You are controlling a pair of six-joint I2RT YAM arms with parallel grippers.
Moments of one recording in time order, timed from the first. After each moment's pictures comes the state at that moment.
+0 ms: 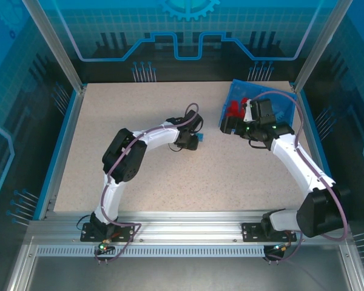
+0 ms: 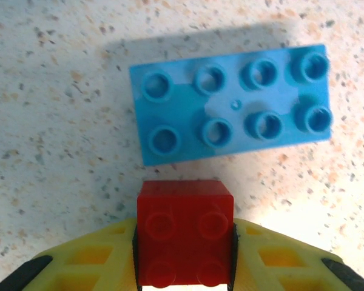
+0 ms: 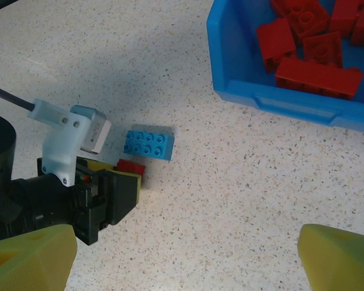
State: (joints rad) left arm -0.64 2.16 1.59 -0.62 -0.04 -0.43; right arm 0.23 1.33 1.12 -0.63 -0.19 0.44
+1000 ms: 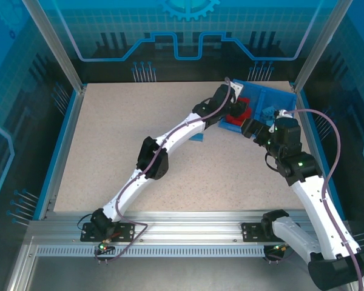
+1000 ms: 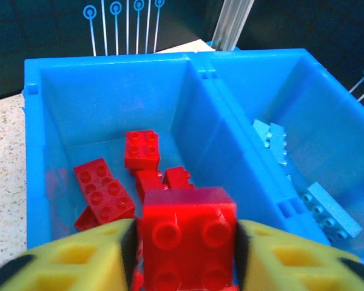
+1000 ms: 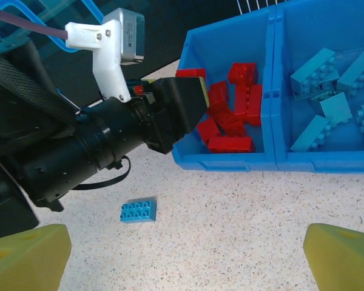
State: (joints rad) left arm -0.73 2.70 2.66 -0.38 0.00 -0.24; right arm 0.21 0.87 0.96 -0.61 0.08 0.58
